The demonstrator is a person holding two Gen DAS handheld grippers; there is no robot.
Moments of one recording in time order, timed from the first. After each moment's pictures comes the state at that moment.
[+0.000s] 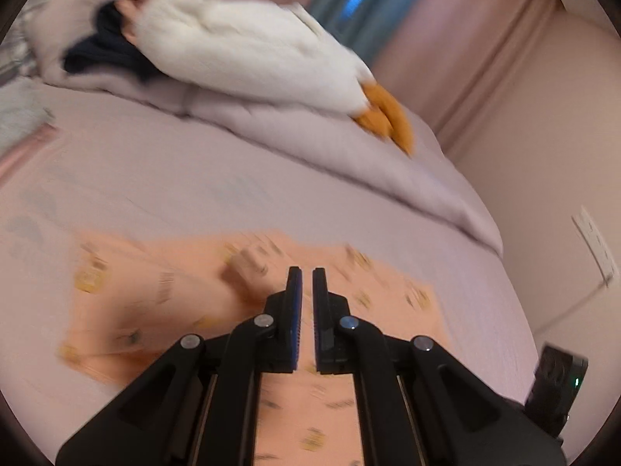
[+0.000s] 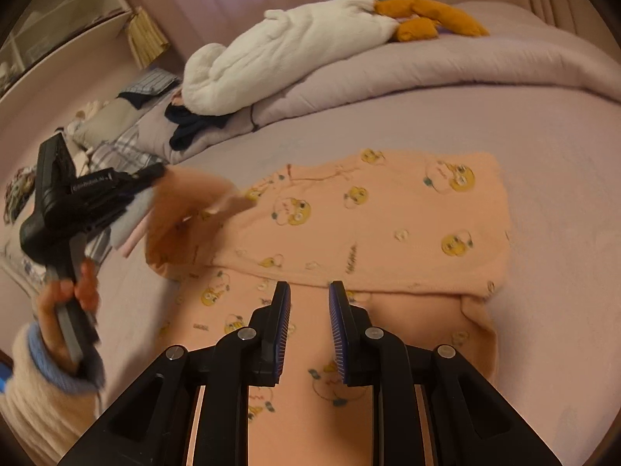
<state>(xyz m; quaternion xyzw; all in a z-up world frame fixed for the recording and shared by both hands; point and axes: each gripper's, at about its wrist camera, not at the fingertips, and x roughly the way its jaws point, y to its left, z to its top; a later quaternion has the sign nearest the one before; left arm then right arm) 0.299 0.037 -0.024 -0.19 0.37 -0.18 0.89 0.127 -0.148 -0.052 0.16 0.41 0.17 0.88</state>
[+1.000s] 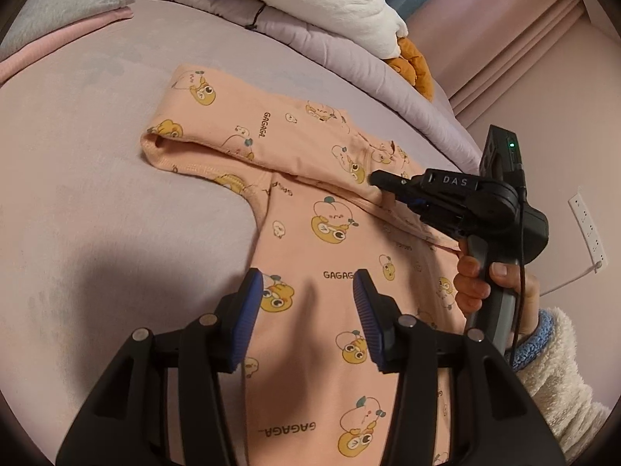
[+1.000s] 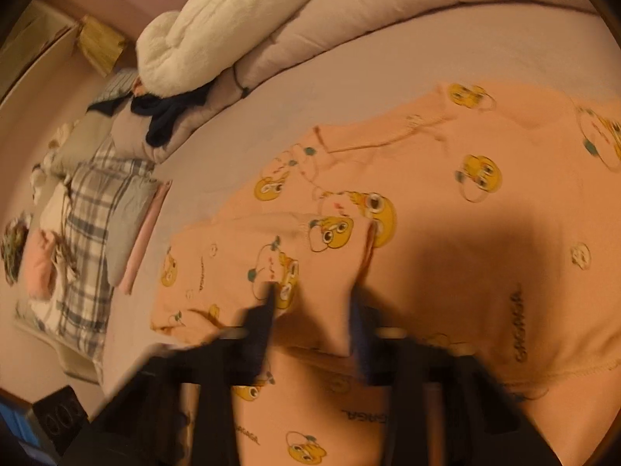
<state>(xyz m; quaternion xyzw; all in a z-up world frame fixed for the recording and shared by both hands) 0.185 0.120 -0.094 -0.23 0.44 -0.16 0.85 0.226 -0.066 -0.093 0.23 0.48 0.17 0.83</state>
